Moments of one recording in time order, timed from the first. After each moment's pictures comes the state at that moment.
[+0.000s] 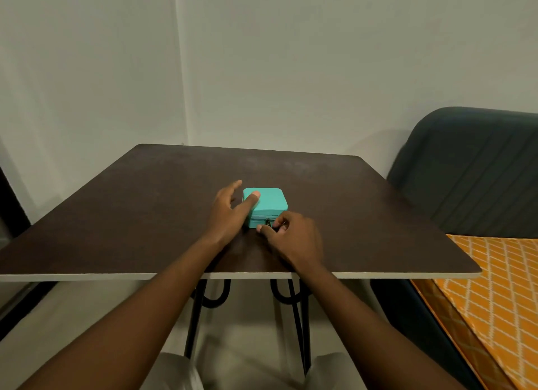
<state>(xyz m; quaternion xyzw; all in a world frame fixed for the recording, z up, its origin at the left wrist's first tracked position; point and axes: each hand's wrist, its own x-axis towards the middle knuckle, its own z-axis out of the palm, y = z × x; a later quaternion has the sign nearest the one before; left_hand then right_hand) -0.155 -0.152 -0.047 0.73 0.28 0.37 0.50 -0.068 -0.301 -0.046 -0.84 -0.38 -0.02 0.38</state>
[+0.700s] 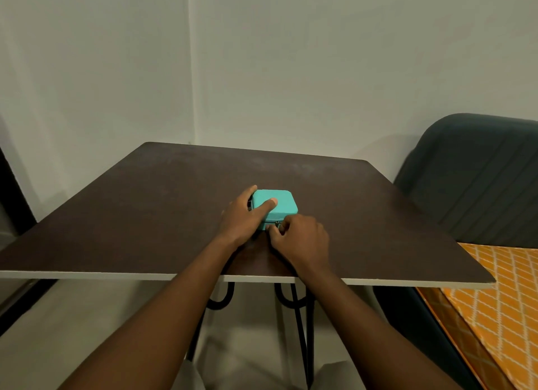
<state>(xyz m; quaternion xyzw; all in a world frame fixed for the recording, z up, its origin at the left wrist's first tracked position) -0.138 -0.137 -0.061 0.77 0.29 0.30 0.48 -0.076 -0.290 -0.042 -0.87 -0.39 -0.12 0.28</state>
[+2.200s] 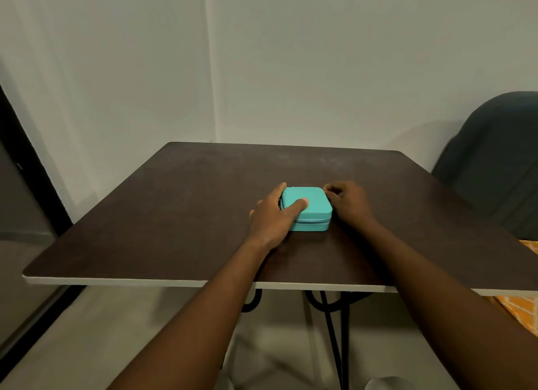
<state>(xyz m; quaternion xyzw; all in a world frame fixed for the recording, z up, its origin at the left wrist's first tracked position) -0.135 -0.138 -0.060 0.79 0.30 0.27 0.46 0.032 -0.240 -0.032 -0.82 -0.41 -0.02 0.39</state>
